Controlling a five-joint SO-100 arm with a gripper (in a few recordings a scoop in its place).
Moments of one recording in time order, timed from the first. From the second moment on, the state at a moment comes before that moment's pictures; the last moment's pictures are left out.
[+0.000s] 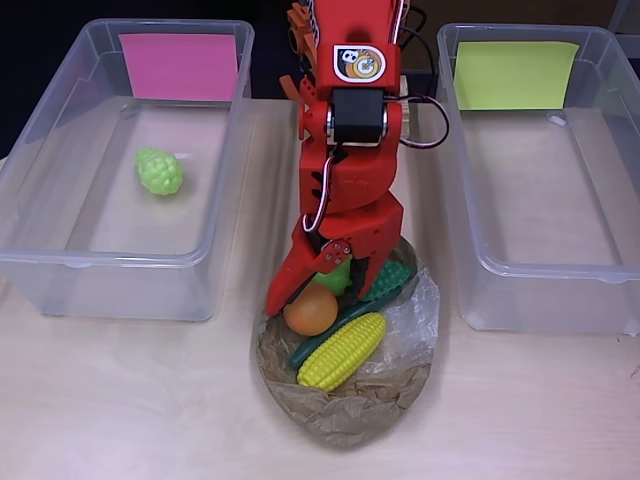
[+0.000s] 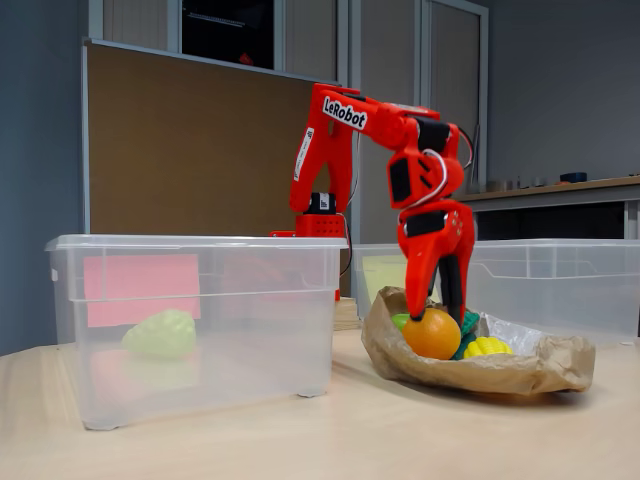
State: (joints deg) arm -4.6 71.5 98.0 54.1 60.4
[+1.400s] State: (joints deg) arm 13.5 101.3 81.6 90.9 27.5
